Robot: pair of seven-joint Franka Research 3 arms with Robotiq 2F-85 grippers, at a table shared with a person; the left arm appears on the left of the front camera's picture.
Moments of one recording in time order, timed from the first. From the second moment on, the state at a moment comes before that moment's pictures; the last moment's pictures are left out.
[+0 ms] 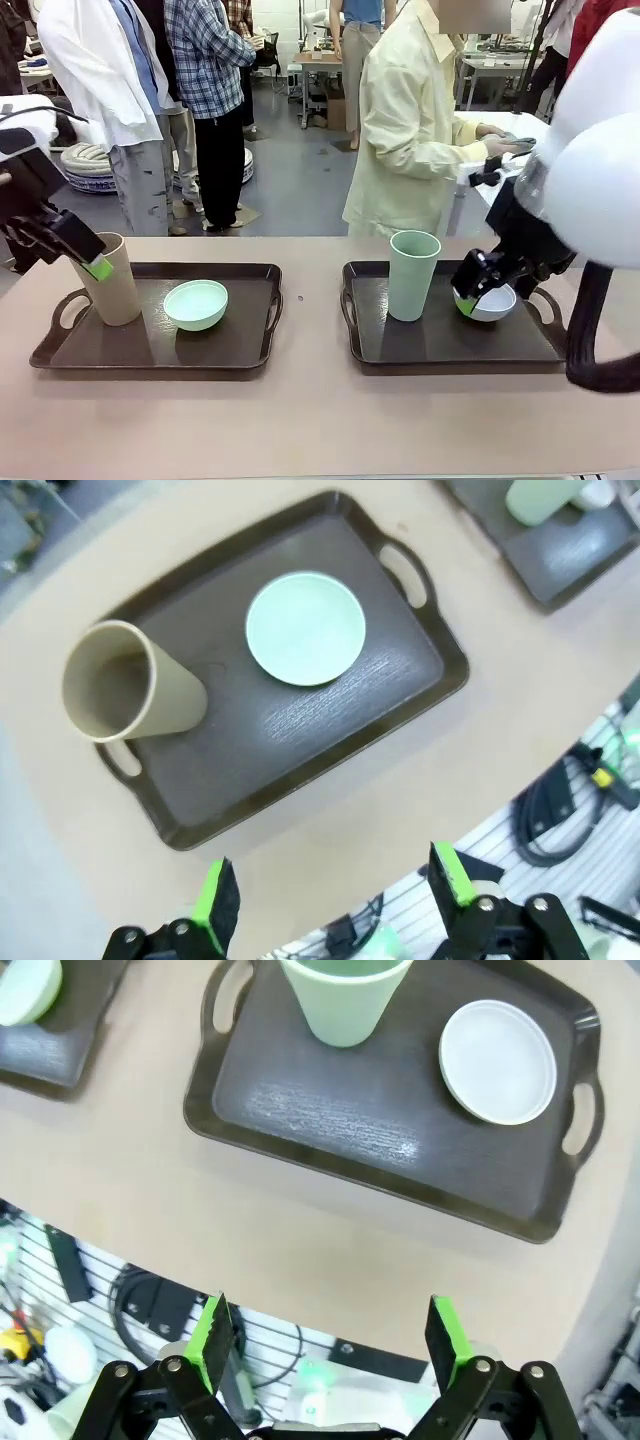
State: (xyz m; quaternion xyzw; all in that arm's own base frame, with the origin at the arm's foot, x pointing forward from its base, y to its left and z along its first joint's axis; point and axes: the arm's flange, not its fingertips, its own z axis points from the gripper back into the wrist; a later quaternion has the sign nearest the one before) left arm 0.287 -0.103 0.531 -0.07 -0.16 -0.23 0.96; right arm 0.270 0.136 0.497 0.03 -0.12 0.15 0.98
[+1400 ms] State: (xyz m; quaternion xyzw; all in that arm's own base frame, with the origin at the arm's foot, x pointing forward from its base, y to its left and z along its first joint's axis) left arm 0.325 0.109 0.478 -0.46 -0.19 -0.06 0.87; right arm 0.254 -0.179 0.450 0.40 -0.22 -0.03 0.89
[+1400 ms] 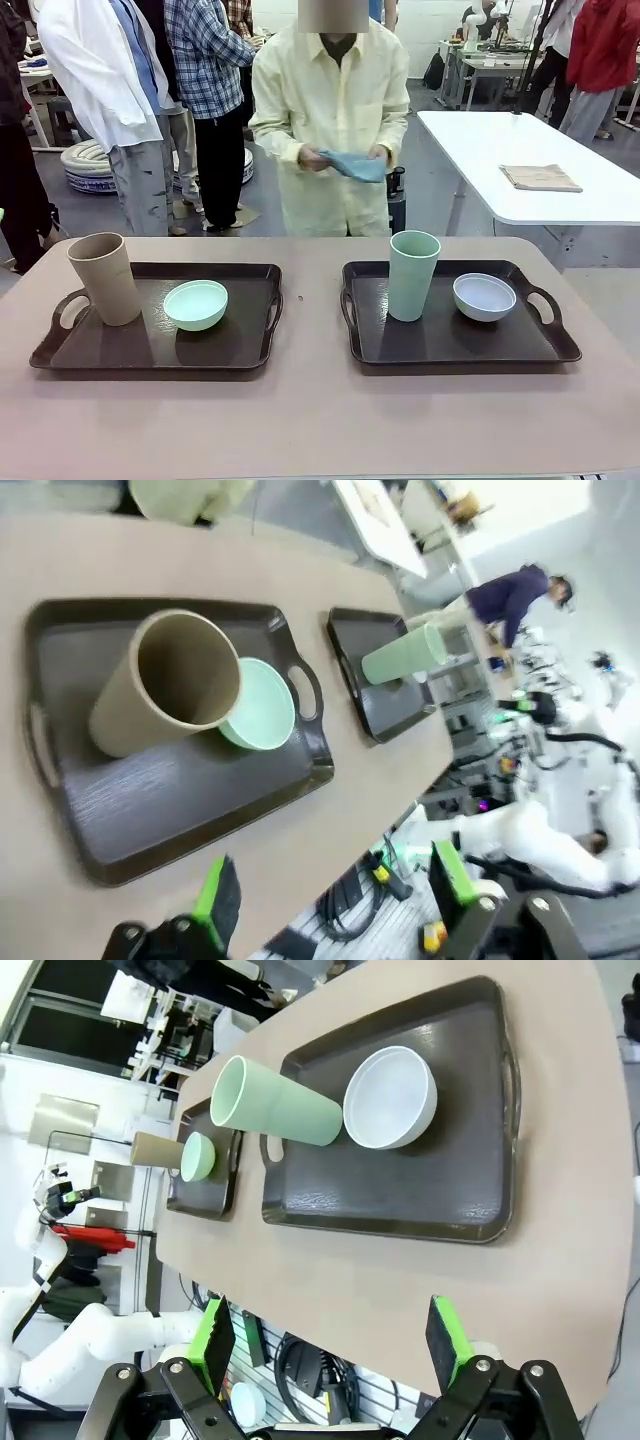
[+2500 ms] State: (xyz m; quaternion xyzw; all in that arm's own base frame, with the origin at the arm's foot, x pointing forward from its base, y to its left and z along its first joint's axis) left arm 0.313 0.125 0.477 -0.46 -0.19 -0.05 0.86; right arm 0.247 -0.181 0.451 0.39 -0.21 -0.04 0.90
